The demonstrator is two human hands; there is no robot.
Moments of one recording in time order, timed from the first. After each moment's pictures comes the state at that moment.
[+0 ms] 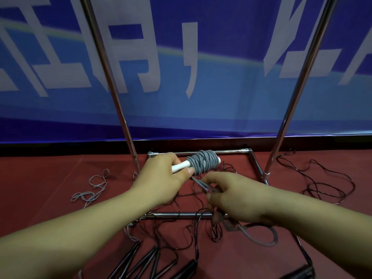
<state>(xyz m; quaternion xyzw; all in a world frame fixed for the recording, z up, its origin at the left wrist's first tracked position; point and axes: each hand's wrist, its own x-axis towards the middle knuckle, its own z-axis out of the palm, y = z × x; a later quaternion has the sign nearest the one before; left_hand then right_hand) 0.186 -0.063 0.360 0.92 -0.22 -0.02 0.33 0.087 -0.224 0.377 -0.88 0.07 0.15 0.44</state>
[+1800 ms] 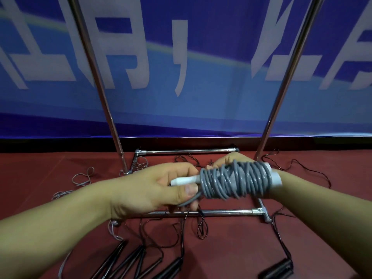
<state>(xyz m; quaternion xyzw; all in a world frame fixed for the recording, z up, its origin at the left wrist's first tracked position) 0.158 -0.053 0.393 0.69 -0.40 -0.41 0.45 0.098 -0.287 0.375 -0.81 0.02 0.11 0.58</state>
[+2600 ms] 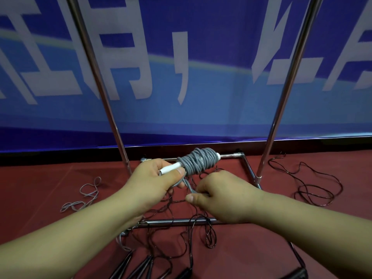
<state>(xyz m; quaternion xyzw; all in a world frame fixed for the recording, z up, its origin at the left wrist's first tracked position) 0.178 -0.064 0.368 0.78 -0.16 -0.16 0.58 0.100 -0.232 0.378 -0.98 -0.05 0.07 0.19</state>
